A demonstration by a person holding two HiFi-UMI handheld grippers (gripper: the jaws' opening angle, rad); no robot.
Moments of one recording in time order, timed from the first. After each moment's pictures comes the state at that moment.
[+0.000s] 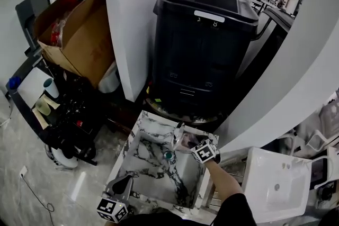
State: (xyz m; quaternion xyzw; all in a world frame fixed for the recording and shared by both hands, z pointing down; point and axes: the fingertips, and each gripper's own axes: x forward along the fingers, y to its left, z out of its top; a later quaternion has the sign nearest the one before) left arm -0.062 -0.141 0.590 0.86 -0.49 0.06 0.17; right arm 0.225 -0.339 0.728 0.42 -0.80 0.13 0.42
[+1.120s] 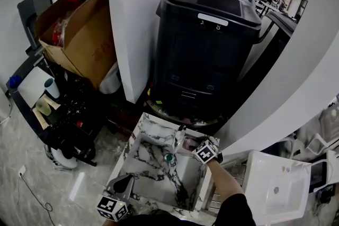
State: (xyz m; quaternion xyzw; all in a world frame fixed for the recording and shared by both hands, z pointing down) left arm -0.062 -0.154 0.593 0.86 -0.48 0.06 0.17; right arm 0.229 -0.340 0.755 0.36 -0.79 0.12 0.47
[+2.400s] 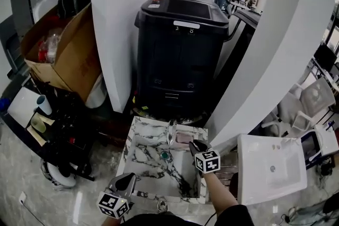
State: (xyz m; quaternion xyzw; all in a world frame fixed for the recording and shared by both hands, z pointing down) left arm -0.070 -0.144 0.572 0.91 -0.38 0.05 0.14; right arm 0.226 -0.260 0.617 0.59 -0.77 0.15 0.18
